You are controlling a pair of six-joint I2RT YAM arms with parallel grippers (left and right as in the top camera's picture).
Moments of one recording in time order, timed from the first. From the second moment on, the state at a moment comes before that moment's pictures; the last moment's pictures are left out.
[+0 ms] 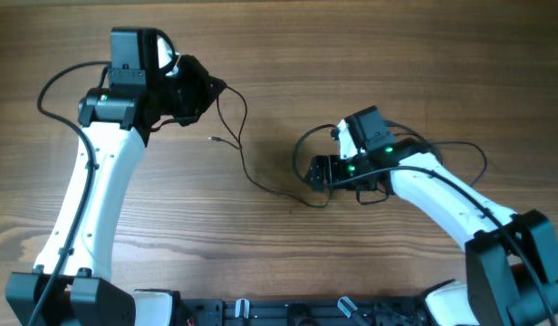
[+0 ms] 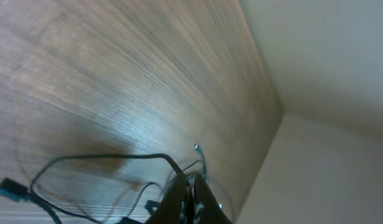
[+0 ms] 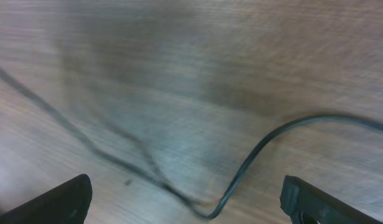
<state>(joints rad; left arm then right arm) -0.09 1.52 1.37 -0.71 0.49 -1.00 0.43 1.60 0.88 -0.53 -0.31 0.38</state>
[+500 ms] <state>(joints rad) -0.20 1.55 1.37 -0.71 0.25 -1.56 0.53 1.69 0.88 -0.39 -0.32 0.20</state>
